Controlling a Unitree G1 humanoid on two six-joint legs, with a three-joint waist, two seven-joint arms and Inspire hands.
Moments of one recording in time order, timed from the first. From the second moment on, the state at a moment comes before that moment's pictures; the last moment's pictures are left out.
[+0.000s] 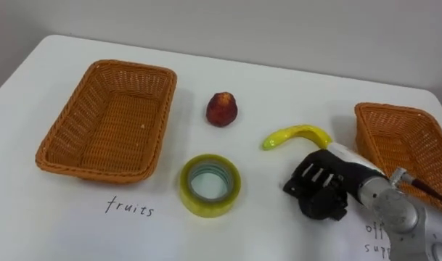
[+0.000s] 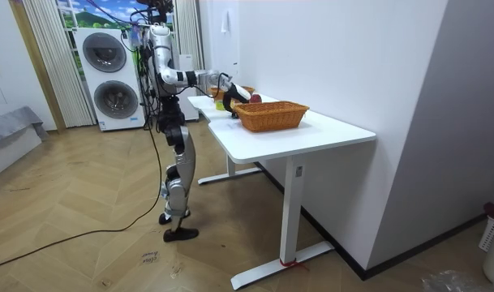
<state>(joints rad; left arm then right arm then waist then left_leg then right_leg) 0.18 0.23 0.14 1.12 0.03 0.10 0.19 0.07 -0.35 0.05 -0.17 -0.75 0.29 0.62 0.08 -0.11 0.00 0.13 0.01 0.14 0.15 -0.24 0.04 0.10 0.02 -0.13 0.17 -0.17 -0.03</state>
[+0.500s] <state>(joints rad) 0.21 0.21 0.22 1.17 0.03 0.08 0.16 0.06 -0.35 -0.12 -0.36 -0.51 0.24 0.51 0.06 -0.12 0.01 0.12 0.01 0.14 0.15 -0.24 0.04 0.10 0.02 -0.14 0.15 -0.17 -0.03</state>
